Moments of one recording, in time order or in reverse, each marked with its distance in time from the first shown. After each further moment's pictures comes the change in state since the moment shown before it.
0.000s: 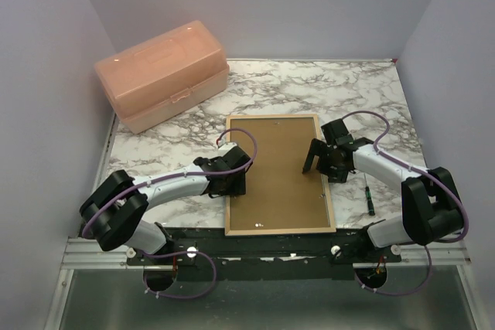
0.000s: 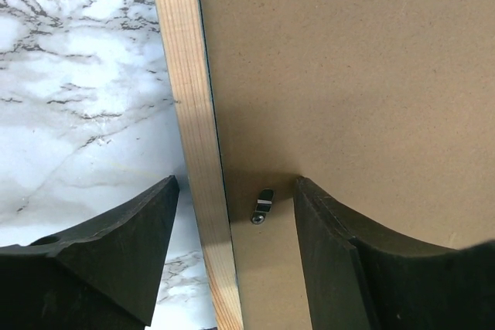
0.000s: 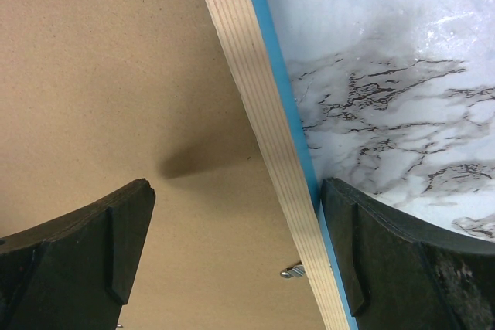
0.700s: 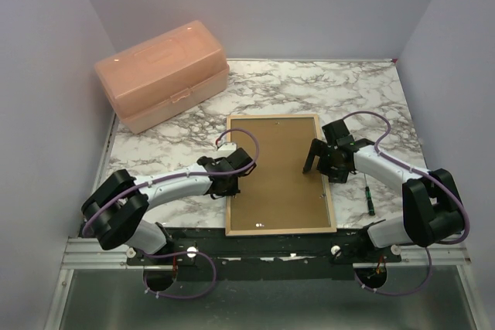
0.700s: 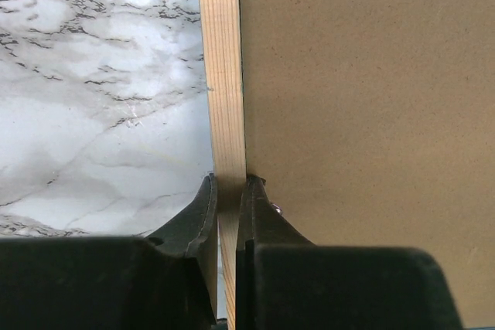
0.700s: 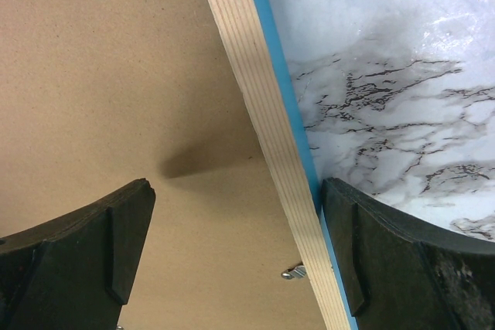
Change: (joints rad) left arm -0.049 0.035 0.056 -0.106 -0.096 -0.069; right arm 0.000 -0.015 -0.014 0.013 0.000 -0.001
